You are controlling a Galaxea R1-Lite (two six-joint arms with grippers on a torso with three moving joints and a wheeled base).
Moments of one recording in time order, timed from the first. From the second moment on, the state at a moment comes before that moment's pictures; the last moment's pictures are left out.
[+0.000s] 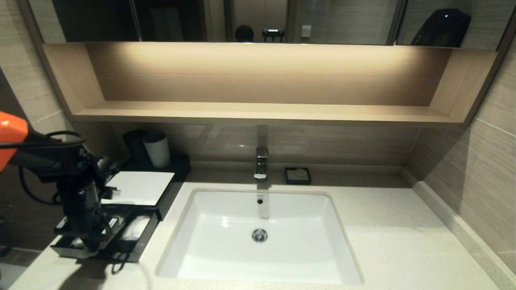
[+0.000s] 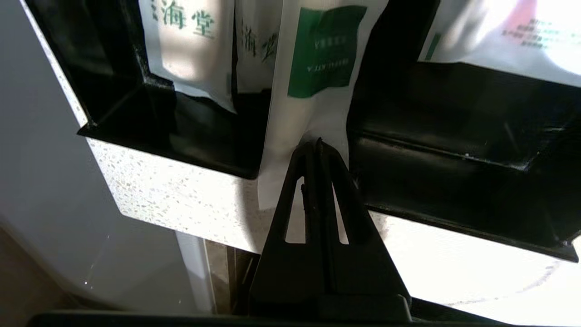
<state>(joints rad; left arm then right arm) 0.14 2.12 -1.35 0.77 0.19 0.11 0.00 0.00 0.00 0.01 -0.01 -0.01</state>
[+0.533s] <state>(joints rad) 0.14 2.14 -1.38 0.77 0.19 0.11 0.00 0.00 0.00 0.01 -0.01 -0.01</state>
